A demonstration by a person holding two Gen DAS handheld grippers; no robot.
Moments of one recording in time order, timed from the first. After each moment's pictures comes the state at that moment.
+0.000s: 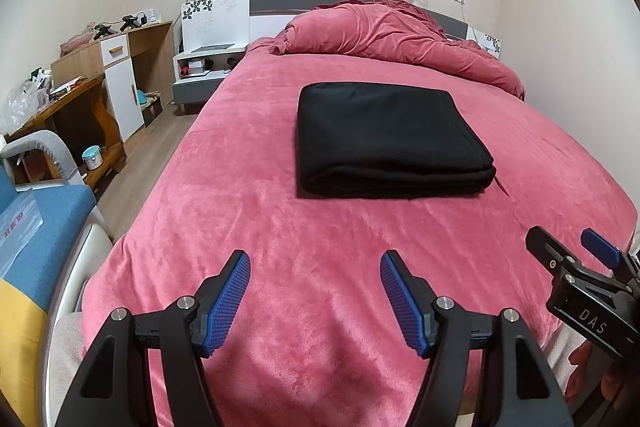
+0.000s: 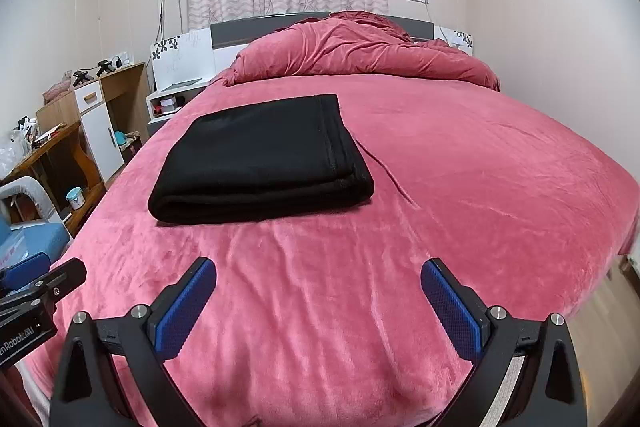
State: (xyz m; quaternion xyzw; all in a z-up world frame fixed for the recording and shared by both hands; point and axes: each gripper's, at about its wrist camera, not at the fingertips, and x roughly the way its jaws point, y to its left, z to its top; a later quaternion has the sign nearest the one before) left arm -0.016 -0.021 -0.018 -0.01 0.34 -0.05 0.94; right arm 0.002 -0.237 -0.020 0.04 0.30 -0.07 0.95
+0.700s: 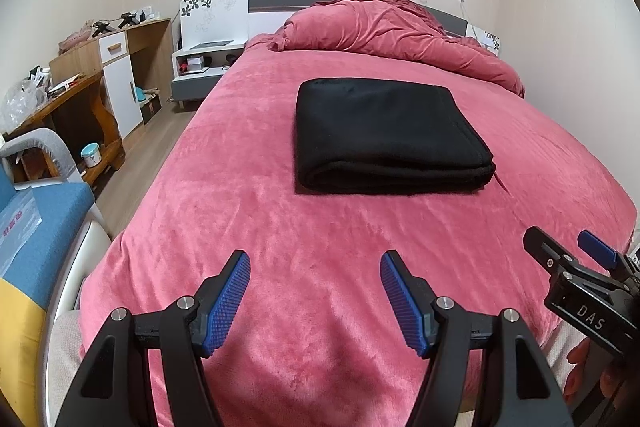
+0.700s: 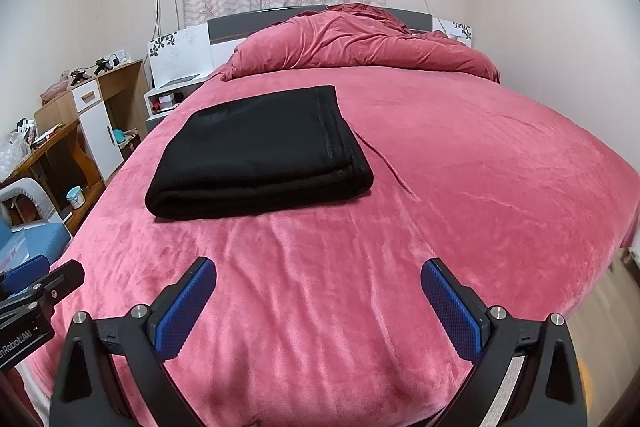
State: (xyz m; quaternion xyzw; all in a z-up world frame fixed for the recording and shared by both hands) left arm -0.015 -0.020 -0.020 -0.01 0.35 -0.06 0.93; right arm 0.005 -0.240 -0.024 0.05 0.31 -0.07 0.95
